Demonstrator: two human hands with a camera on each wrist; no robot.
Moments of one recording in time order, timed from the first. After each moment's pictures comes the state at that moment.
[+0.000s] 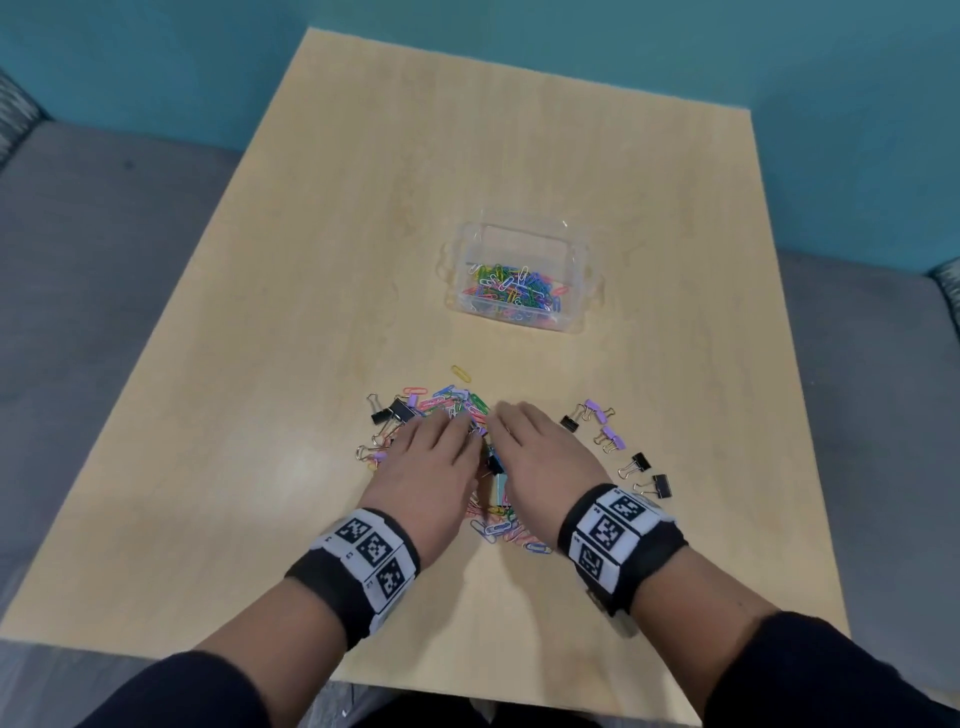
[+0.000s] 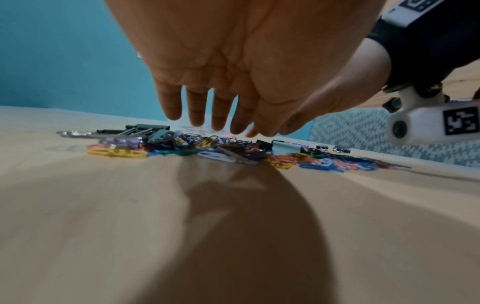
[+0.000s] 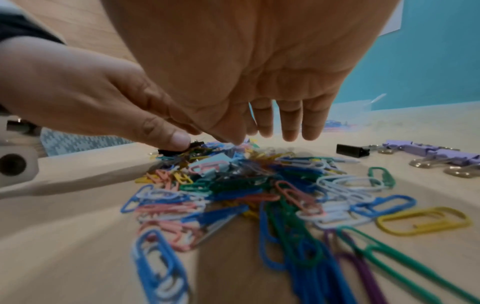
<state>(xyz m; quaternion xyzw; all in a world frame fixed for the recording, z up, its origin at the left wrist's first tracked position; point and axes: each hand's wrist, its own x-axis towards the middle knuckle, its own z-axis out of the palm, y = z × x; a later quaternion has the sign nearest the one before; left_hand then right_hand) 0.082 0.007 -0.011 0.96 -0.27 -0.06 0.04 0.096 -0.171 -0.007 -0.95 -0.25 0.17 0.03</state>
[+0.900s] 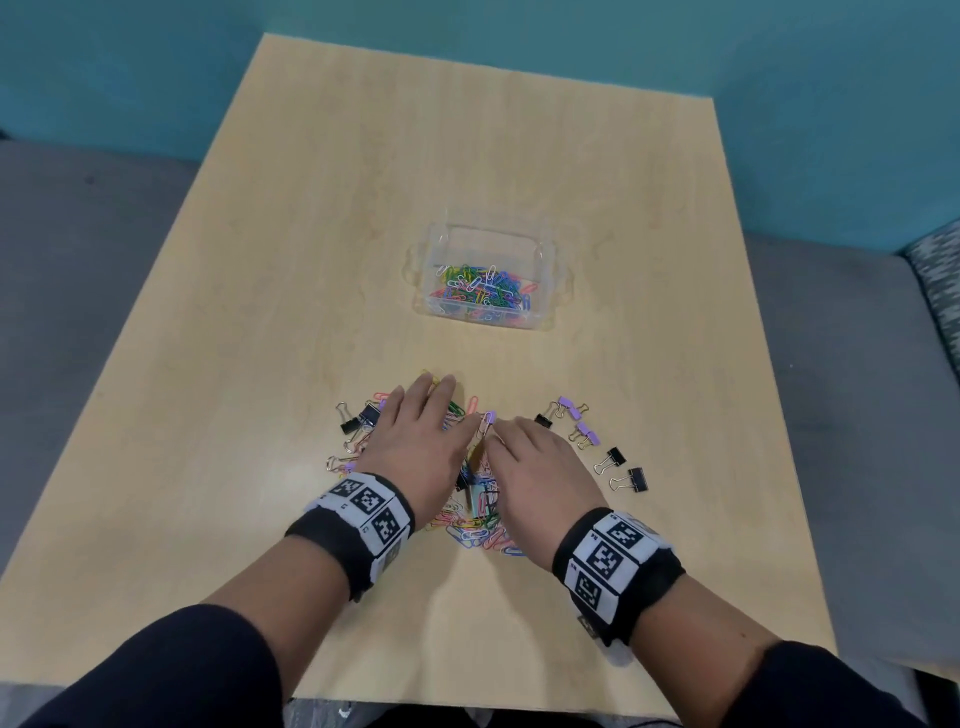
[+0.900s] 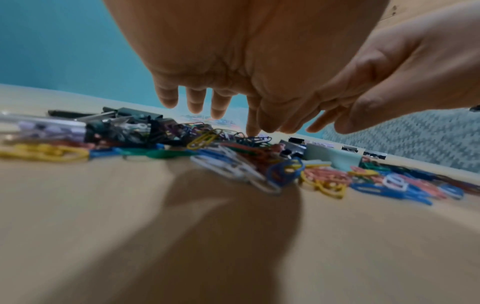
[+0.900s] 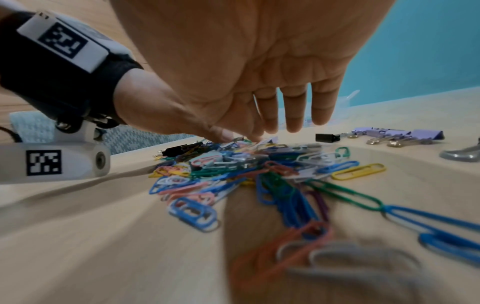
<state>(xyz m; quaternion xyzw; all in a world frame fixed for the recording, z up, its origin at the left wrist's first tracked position) 0.118 -0.016 -0.013 0.96 -0.26 -0.07 0.03 0.074 -0.185 0.005 -0.97 -0.19 0.12 0.07</state>
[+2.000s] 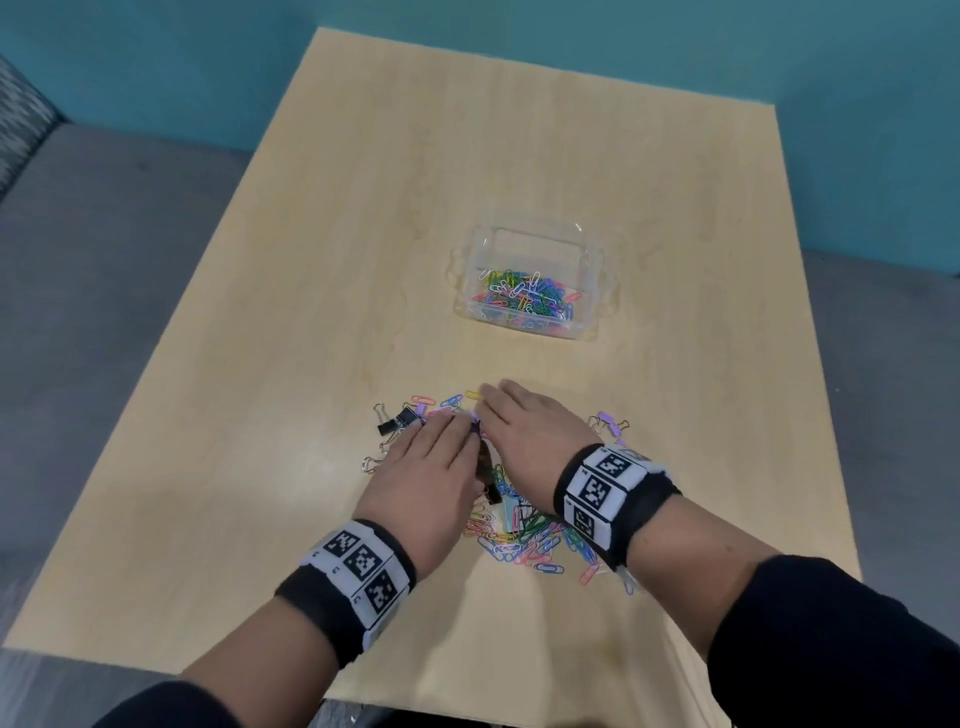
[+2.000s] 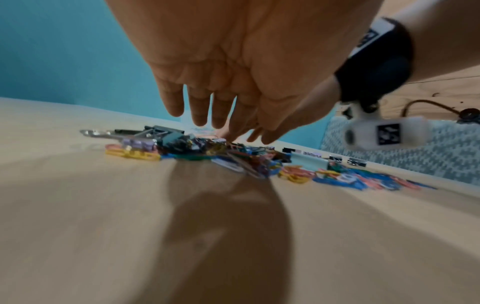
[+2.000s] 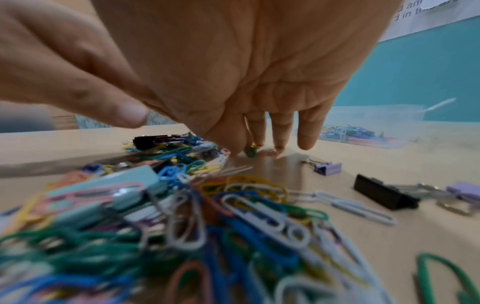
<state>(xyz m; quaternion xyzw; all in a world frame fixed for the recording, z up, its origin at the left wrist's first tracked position) 0.093 0.011 -0.005 0.96 -0.24 -0.12 0.05 0.143 -0.159 0.004 -0.93 -0.32 0.19 -0.03</state>
